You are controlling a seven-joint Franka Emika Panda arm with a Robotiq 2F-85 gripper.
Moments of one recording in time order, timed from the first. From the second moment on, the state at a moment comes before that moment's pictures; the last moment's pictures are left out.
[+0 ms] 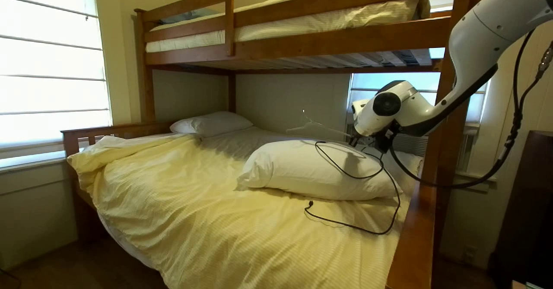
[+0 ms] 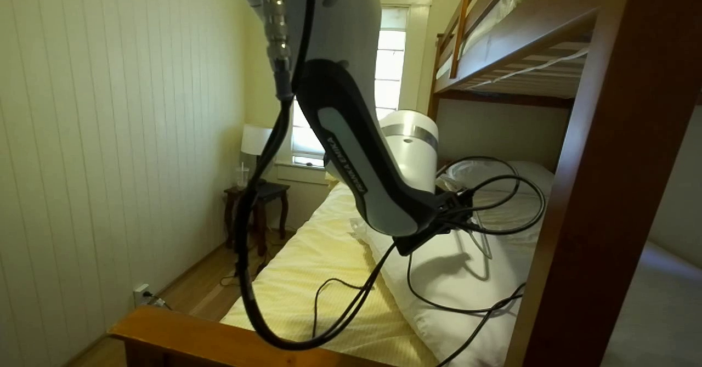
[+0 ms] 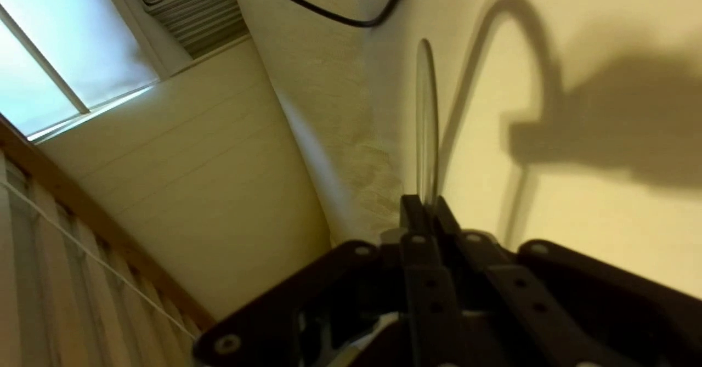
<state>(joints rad) -0.47 0.09 0.08 -2.17 -1.97 2.68 1.13</state>
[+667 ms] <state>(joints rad) -0.43 0.13 0.06 -2.14 -1.94 2.67 1.07</state>
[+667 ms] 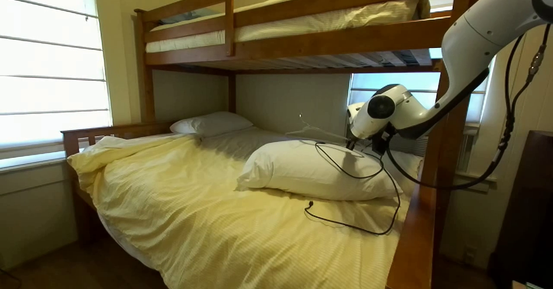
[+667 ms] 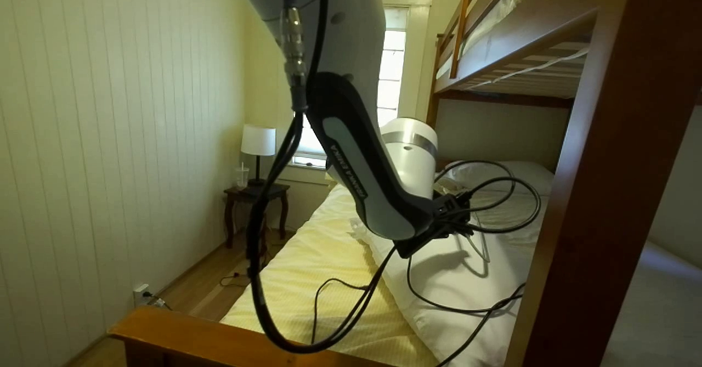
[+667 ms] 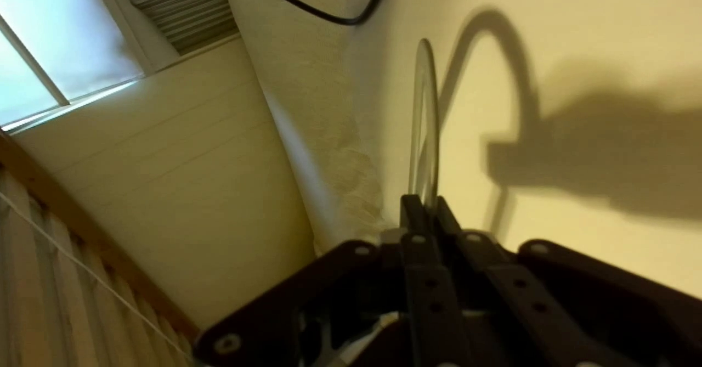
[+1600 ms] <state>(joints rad) -0.31 0.09 -0.01 -2.21 -1.24 2.82 0.66</state>
